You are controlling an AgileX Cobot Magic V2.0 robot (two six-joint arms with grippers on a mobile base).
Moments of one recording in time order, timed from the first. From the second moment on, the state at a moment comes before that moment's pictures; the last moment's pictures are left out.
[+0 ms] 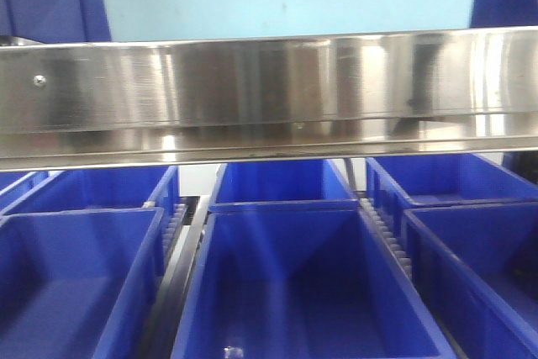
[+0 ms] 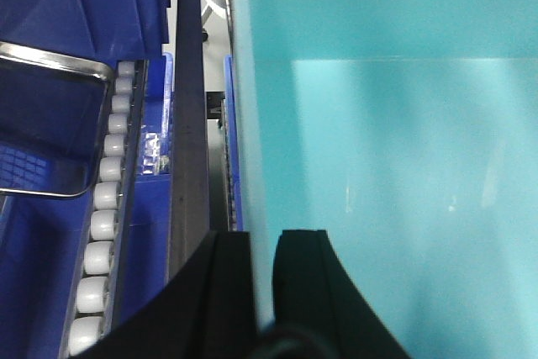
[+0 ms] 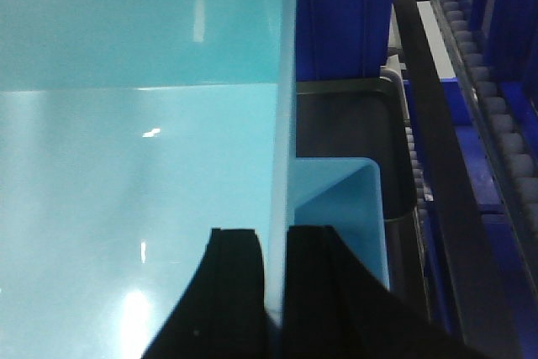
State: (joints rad) left arm -0.37 1.58 -2.05 0.27 1.15 -0.38; right arm 0.33 1.58 -1.98 -0.13 1.00 0.33
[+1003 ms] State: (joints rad) left arm -0.37 1.58 -2.05 0.27 1.15 -0.38; right arm 0.33 1.58 -1.98 -0.13 1.00 0.33
